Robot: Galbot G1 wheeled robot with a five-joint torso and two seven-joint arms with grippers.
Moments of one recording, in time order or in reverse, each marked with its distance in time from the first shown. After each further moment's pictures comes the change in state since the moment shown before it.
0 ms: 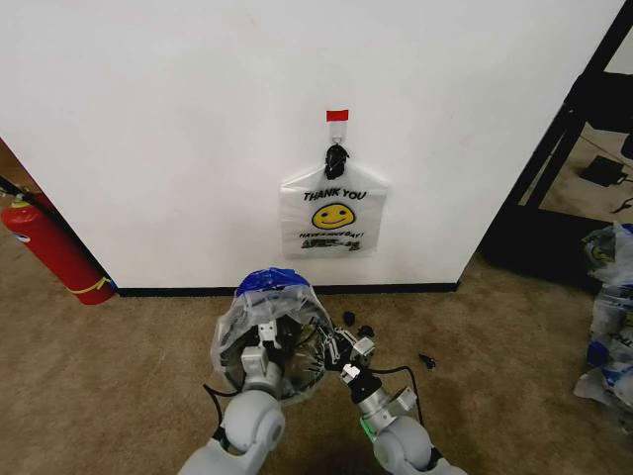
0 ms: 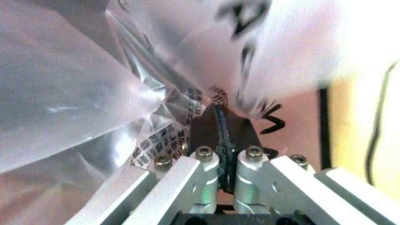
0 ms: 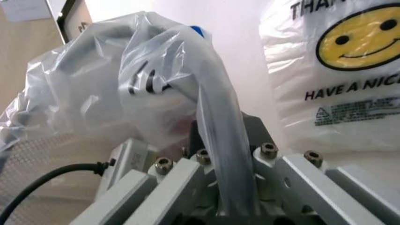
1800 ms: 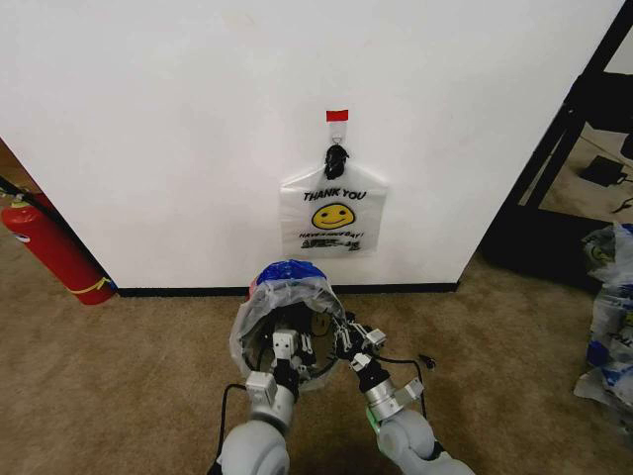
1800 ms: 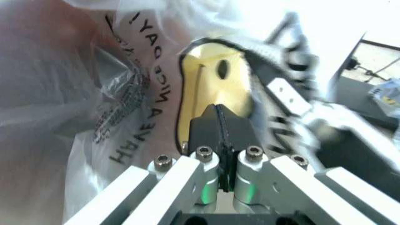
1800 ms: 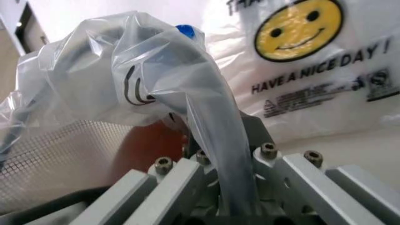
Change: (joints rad) left arm 0.172 0.052 0.050 -0.220 0.072 -0.047 0.090; right arm 0.054 0.019 0.058 -0.097 0.119 -0.019 0.008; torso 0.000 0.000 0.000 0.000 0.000
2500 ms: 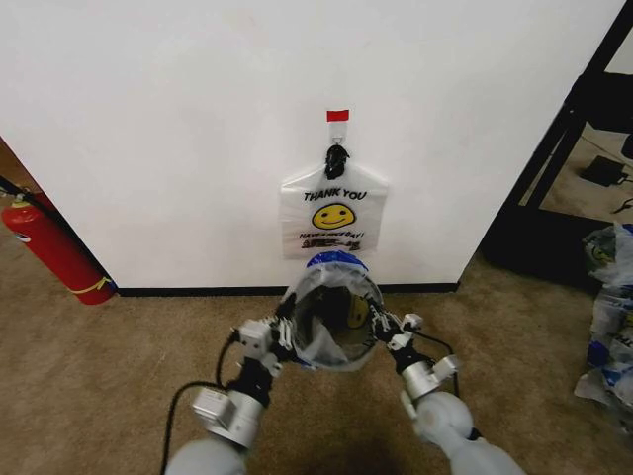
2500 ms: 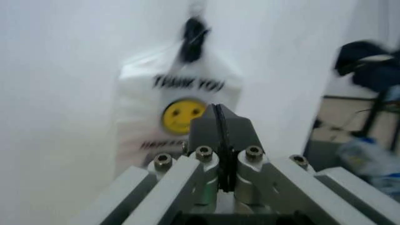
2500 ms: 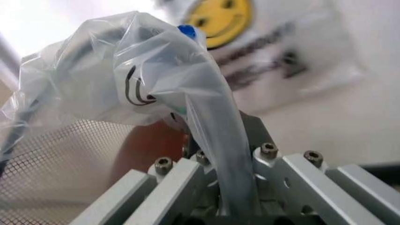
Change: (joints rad) left arm 0.028 0.206 -0.180 -0.265 -0.073 -0.123 0.148; right arm -0.008 -0.205 0.112 0.045 0.253 -0.230 -0.127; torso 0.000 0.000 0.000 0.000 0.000
